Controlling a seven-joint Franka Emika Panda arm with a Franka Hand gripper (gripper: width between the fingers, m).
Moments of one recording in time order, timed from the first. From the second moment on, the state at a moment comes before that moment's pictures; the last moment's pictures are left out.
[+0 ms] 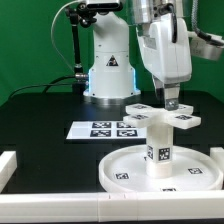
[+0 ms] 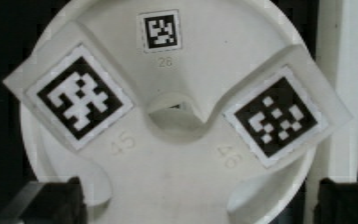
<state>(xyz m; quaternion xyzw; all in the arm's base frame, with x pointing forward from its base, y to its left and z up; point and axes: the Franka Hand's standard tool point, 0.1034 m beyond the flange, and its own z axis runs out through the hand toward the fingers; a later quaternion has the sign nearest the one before) 0.569 0.045 0.125 -0.70 0.71 0.02 0.07</state>
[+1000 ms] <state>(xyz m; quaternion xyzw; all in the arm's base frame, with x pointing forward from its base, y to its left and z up) 0.578 0.047 0.128 -0.94 0.34 -0.01 0.06</state>
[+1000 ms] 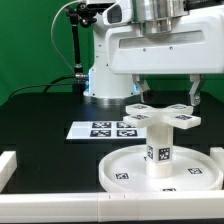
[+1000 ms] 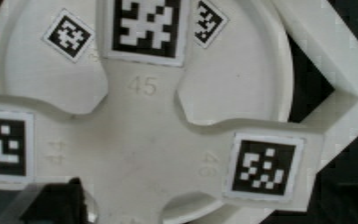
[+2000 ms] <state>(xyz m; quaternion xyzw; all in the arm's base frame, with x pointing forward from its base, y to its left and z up) 0.578 0.040 0.128 -0.99 -0.16 -0.01 0.03</state>
